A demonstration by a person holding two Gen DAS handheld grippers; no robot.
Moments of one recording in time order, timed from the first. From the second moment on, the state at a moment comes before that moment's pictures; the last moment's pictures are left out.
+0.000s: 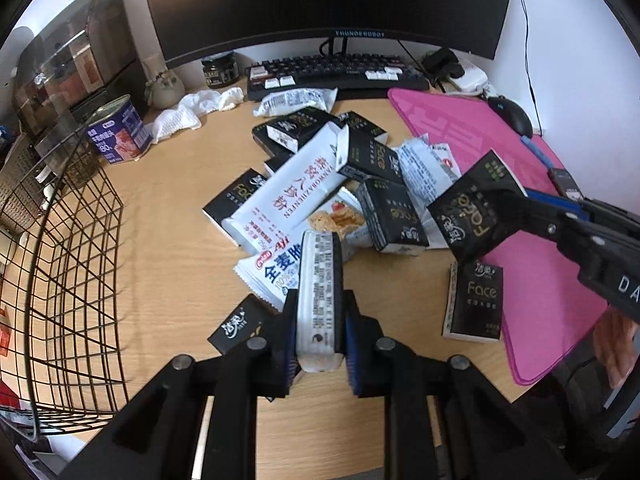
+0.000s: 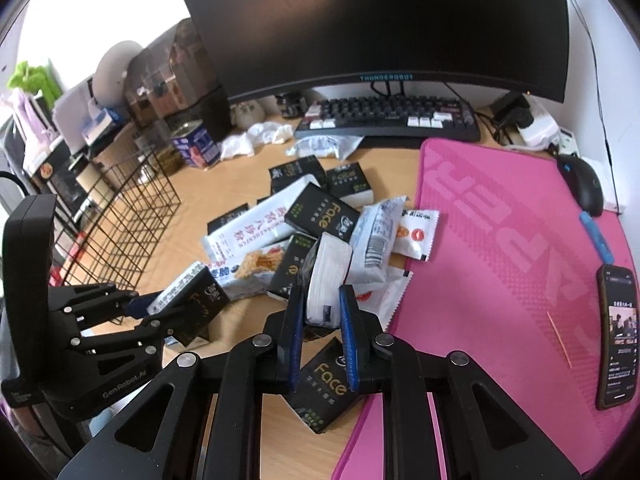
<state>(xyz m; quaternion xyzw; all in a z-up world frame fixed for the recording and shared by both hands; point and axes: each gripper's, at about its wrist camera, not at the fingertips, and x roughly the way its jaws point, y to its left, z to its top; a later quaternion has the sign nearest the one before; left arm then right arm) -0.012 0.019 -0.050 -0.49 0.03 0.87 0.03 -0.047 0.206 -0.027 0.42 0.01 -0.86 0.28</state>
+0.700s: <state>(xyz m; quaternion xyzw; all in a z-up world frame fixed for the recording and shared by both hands) 0.051 -0.138 0.070 -0.37 -0.04 0.92 -0.14 -0.005 0.031 0.063 0.33 0.08 -0.82 0.47</state>
